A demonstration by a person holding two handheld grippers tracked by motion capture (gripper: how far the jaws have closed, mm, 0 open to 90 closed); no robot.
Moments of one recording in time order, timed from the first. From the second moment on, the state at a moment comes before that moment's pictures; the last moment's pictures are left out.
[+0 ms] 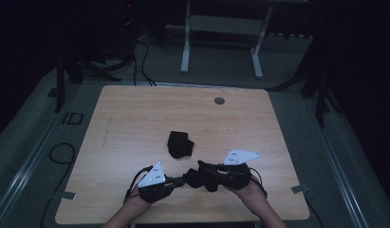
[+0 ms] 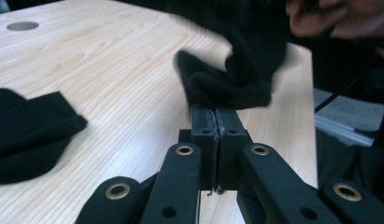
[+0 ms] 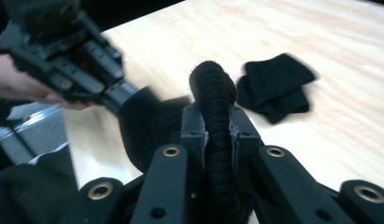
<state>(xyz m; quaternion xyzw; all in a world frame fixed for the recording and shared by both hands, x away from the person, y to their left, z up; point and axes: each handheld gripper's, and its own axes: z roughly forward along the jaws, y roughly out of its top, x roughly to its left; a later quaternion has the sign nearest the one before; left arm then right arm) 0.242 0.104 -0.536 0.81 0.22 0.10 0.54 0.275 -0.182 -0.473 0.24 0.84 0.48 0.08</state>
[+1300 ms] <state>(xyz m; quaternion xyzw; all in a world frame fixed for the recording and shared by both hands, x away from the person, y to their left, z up) 0.255 0.103 -0.544 0.83 0.28 0.03 0.48 0.313 -0.259 -0.529 0.38 0.82 0.36 0.21</state>
